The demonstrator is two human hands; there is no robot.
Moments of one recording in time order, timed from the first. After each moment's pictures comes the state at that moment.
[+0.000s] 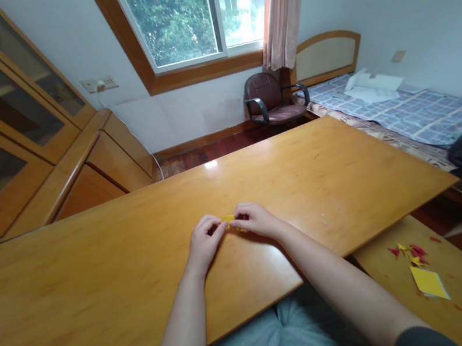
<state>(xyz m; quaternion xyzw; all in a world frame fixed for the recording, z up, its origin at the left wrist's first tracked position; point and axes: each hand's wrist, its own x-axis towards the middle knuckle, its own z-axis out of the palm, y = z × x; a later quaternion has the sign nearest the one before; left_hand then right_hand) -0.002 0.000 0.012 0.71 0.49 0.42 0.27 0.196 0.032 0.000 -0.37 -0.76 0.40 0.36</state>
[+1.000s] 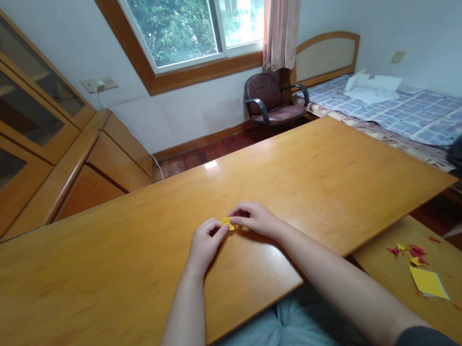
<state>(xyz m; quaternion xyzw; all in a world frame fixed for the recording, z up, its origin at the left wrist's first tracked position) -0.003 0.000 0.011 0.71 0.51 0.37 0.32 0.197 0.028 0.007 -0.39 -0.70 0.47 0.38</state>
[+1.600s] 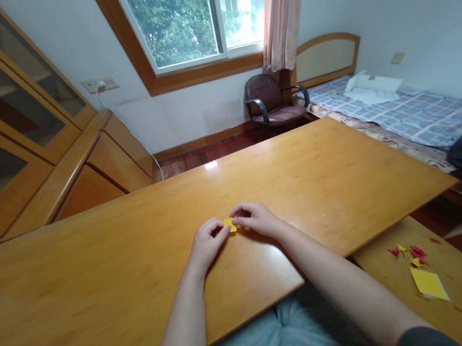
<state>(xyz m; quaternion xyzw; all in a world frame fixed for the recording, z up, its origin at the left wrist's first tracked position) -0.001 0.001 0.012 0.71 0.52 0.33 0.33 0.197 0.030 0.001 -0.39 -0.67 0.50 0.39</state>
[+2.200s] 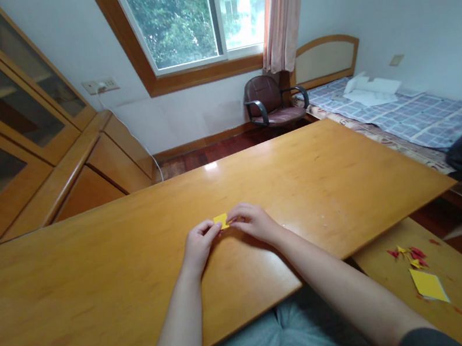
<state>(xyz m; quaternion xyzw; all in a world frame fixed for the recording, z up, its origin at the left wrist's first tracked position) -0.003 0.001 0.019 0.56 0.53 0.43 0.46 0.194 0.023 0.003 -0.31 -0.77 0.33 0.45</state>
